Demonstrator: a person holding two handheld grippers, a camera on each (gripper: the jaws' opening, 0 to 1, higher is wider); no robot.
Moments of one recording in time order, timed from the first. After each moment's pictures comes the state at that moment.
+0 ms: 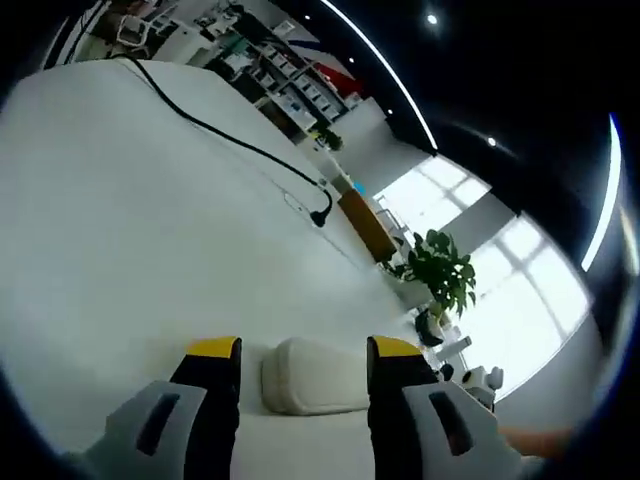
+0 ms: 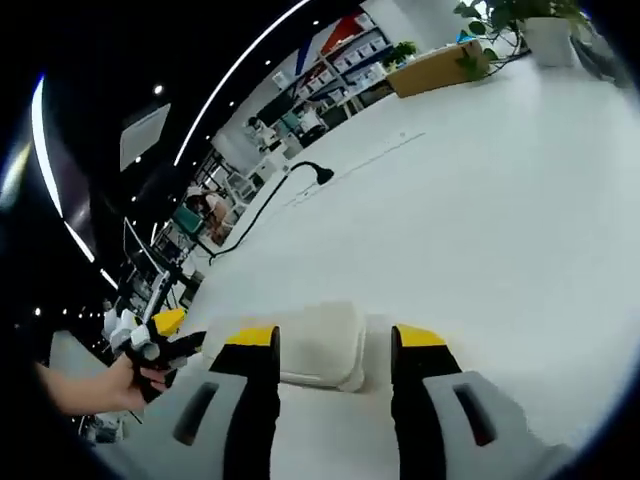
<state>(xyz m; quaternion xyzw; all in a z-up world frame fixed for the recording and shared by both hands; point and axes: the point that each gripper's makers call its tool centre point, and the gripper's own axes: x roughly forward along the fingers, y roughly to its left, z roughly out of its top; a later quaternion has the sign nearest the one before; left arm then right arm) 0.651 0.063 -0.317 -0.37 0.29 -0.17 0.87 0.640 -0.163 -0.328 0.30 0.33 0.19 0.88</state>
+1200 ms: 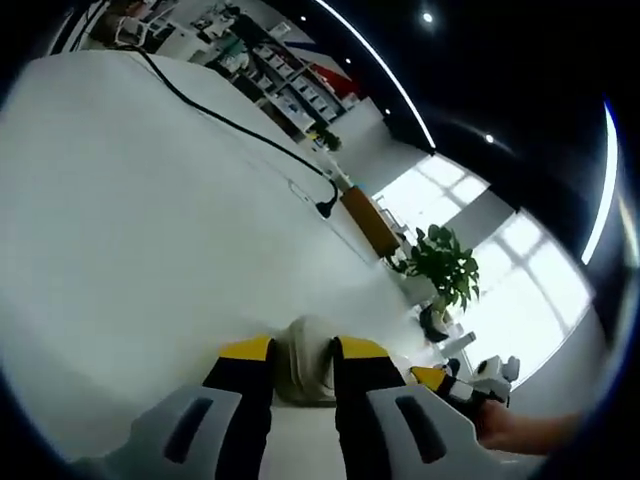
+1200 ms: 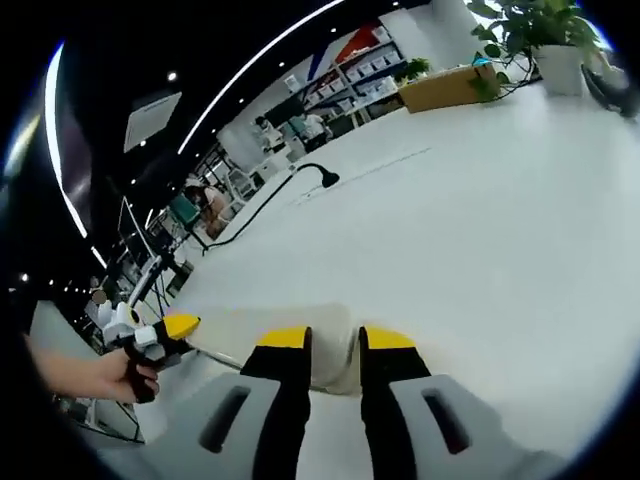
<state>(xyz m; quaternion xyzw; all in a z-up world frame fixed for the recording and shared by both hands) 0.644 0.061 -0.337 -0.37 0.28 -0.17 0.87 0.638 -0.157 -0.331 0.22 0.31 0.20 0.90</state>
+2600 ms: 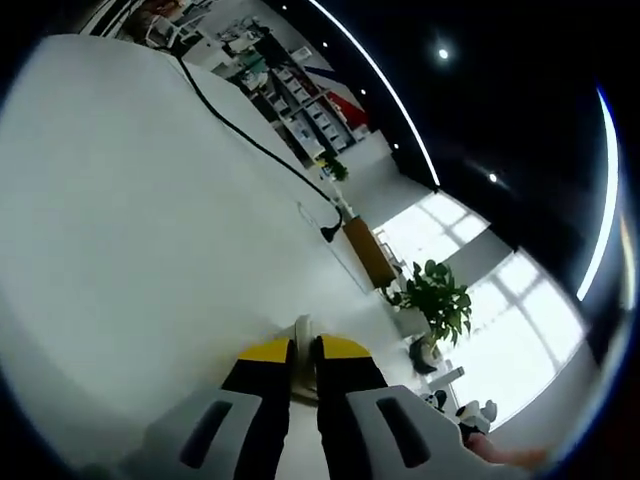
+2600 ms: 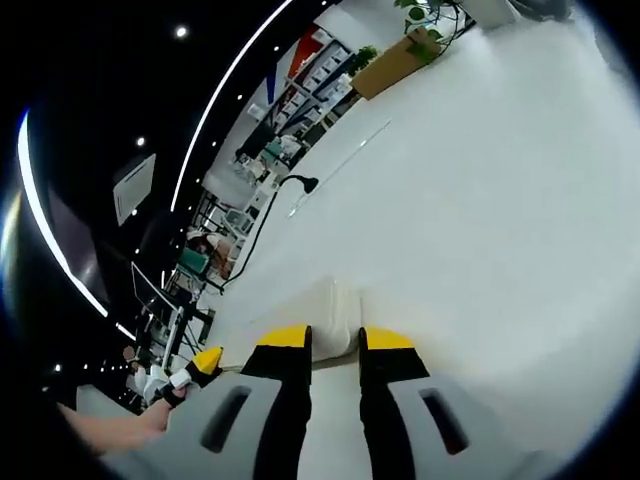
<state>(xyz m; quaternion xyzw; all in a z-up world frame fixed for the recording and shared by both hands) 0.632 0.067 -0.332 -0.43 0.23 -0.13 0.87 0.612 -0.158 -0.336 0.36 0.31 0.16 0.87</state>
